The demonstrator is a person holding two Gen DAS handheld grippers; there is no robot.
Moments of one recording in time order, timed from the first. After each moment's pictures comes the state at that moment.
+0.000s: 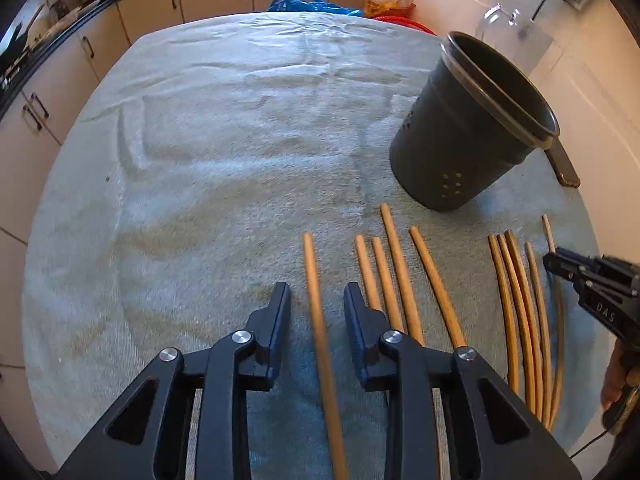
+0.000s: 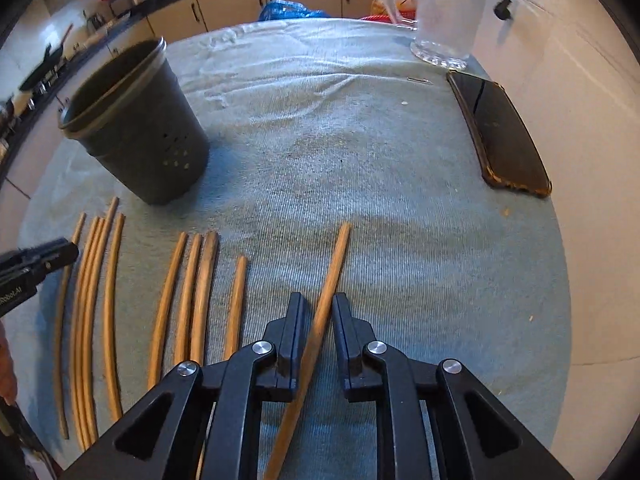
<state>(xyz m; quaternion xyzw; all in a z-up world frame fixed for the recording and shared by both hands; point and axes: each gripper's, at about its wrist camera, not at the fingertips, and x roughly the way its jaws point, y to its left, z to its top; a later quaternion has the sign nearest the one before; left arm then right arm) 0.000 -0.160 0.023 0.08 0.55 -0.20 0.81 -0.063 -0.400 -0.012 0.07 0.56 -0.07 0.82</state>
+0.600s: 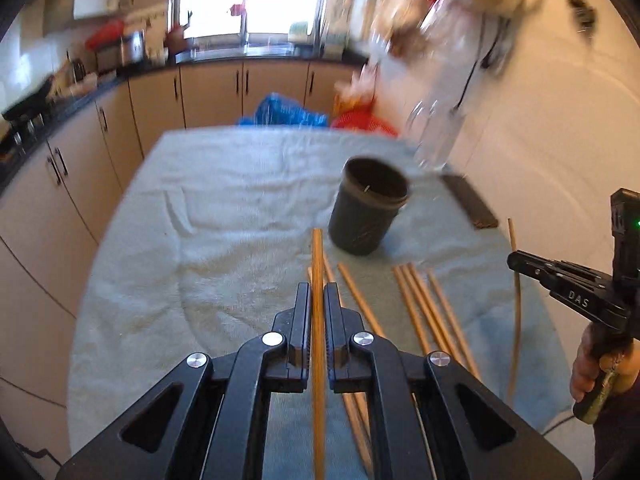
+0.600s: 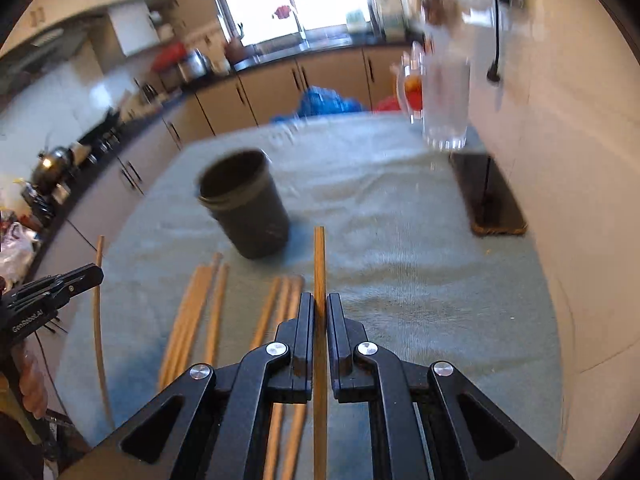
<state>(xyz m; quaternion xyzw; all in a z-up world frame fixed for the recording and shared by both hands) -0.124 -0.110 0.142 0.04 0.38 -0.25 0.89 -0.165 -0.377 0.081 0.12 0.37 -0.02 0.92</state>
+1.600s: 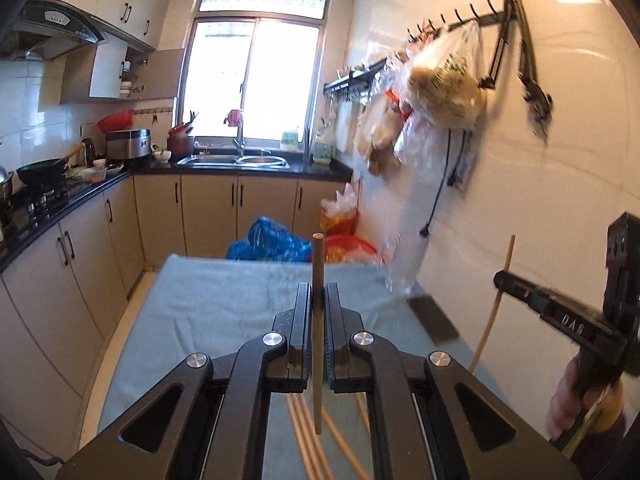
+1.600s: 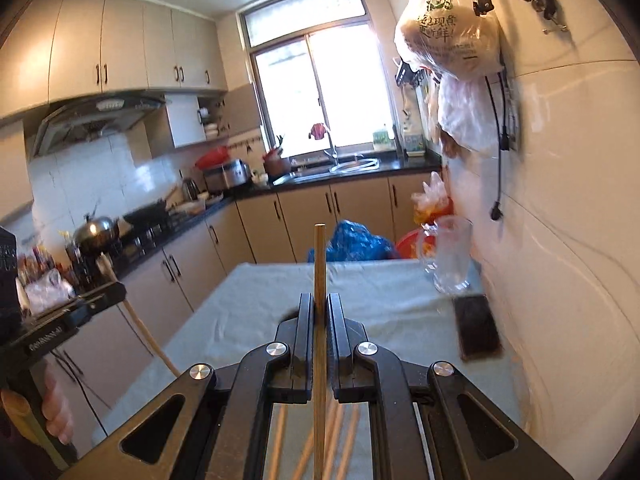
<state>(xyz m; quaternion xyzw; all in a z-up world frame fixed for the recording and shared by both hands) -0.135 -0.121 0.265 -0.02 0.21 -0.26 0.94 -0.191 -0.360 0.215 0.12 0.18 0.00 0.98</state>
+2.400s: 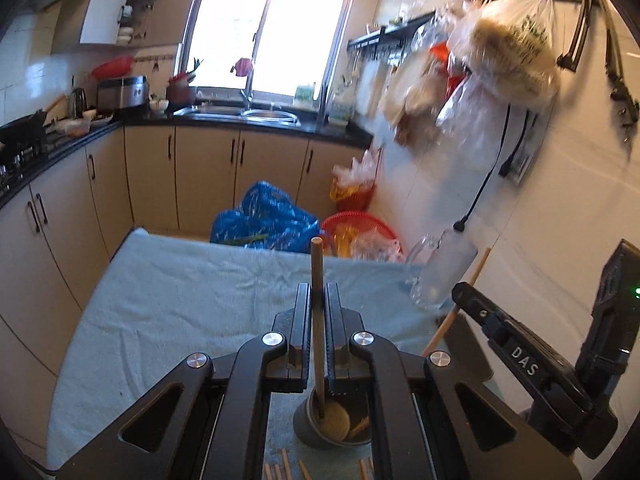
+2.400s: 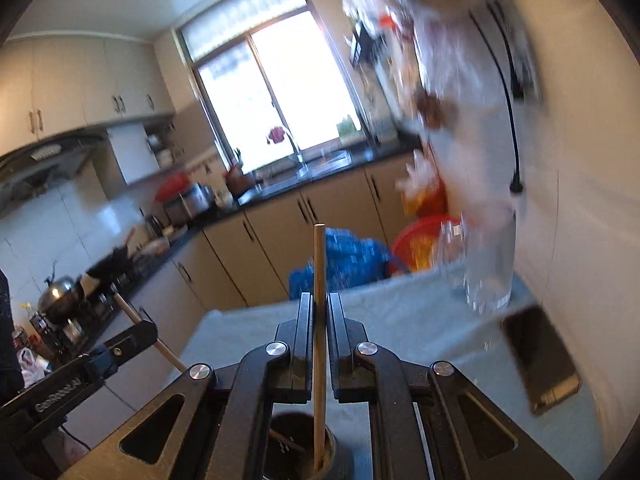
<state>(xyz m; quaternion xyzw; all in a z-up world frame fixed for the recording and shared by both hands) 0.038 -0.212 0.208 -0.04 0.30 -0.25 0.92 -0.008 -0.389 0.155 0.21 0.21 -0.05 0.95</state>
